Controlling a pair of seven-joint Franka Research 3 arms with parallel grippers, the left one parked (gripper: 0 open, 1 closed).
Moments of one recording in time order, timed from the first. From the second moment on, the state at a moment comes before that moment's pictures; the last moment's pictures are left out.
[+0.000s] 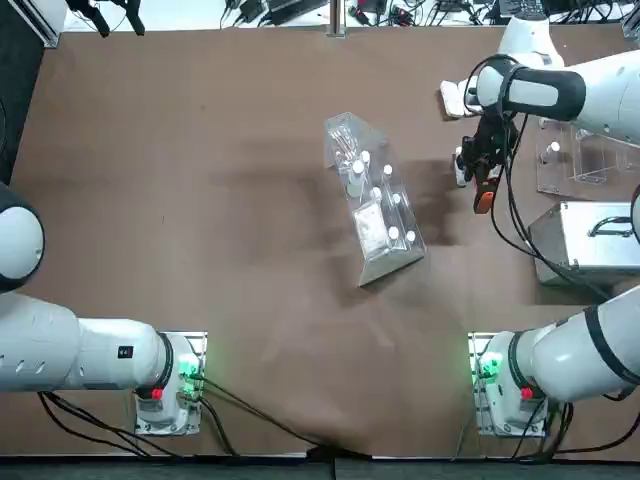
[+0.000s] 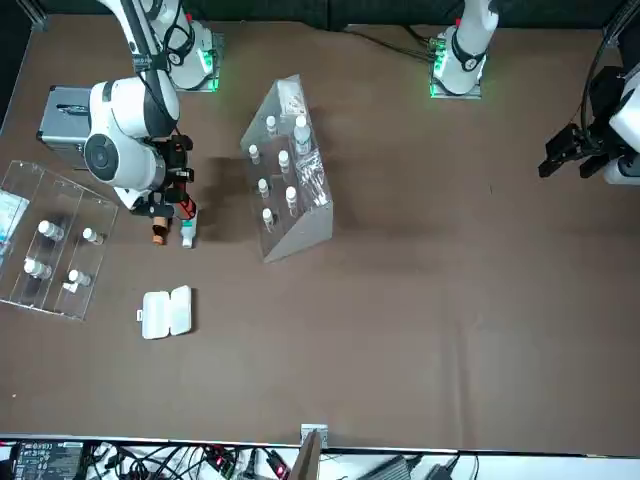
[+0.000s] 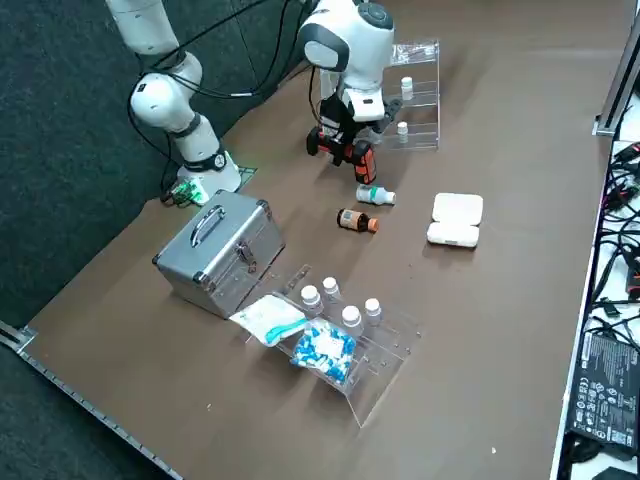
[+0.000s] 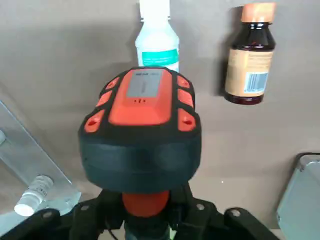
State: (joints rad) arm 0.32 0.11 -0.16 -2.25 0.09 1.99 0.15
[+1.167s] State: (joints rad) arm 0.14 0.13 -0.16 -2.24 -0.01 2.02 0.00
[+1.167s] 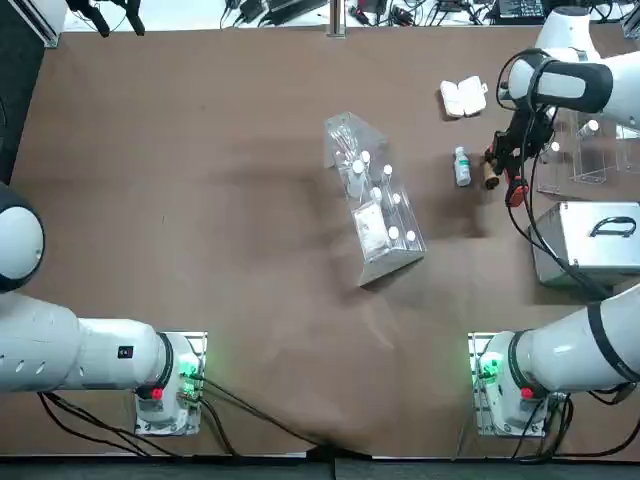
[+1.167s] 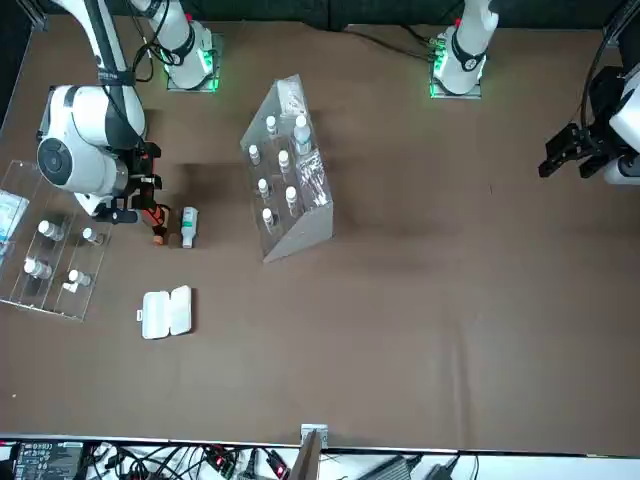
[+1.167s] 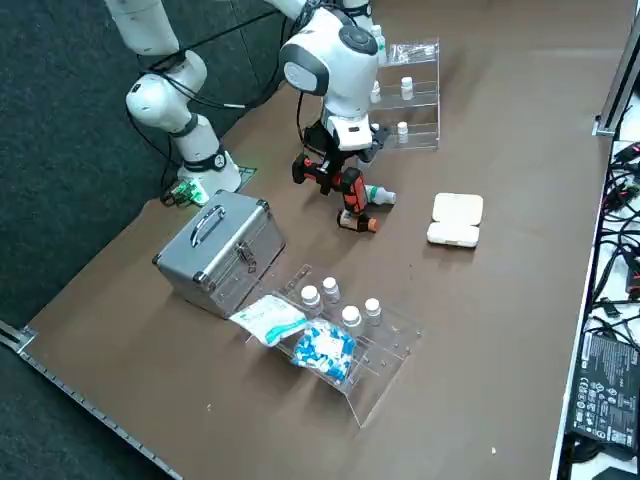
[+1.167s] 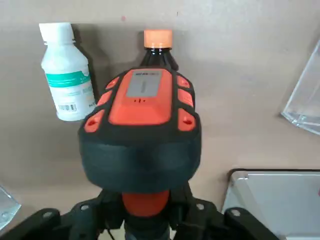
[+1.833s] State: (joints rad) arm 0.23 0.16 -0.15 -2.17 0.01 2.04 0.01
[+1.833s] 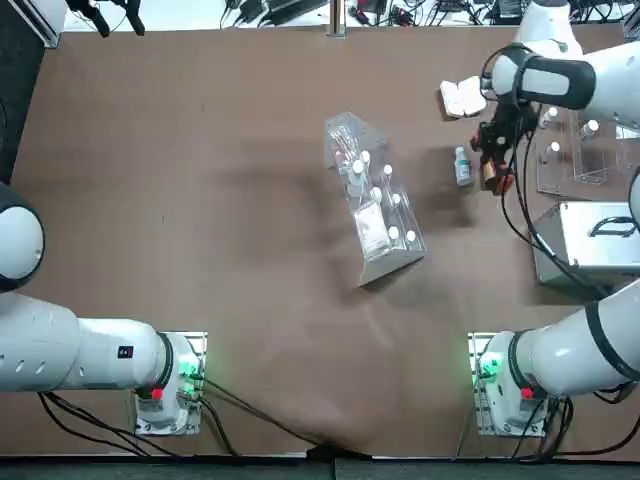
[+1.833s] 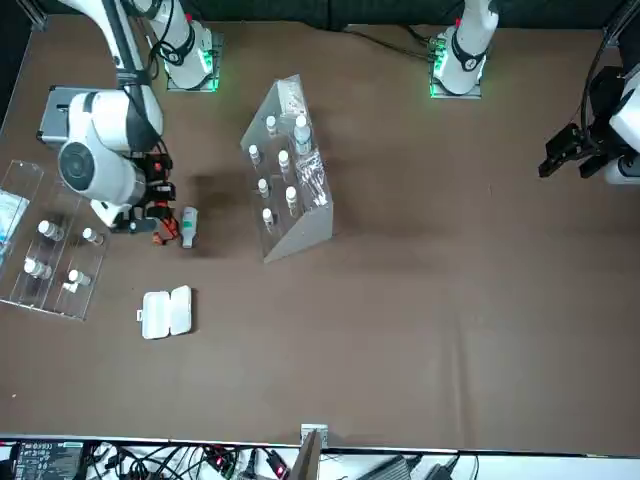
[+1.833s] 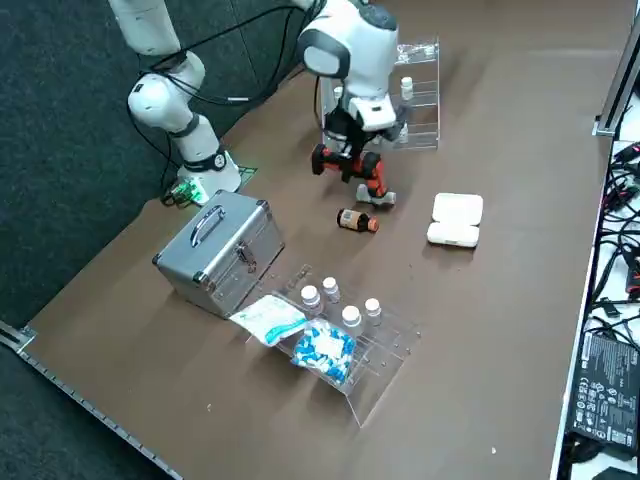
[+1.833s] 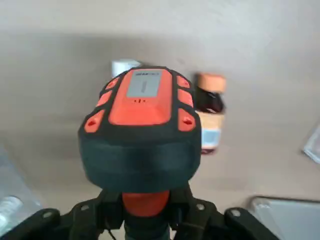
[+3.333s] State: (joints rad) arm 0.43 0.43 -0.14 -2.03 0.09 2.30 0.24
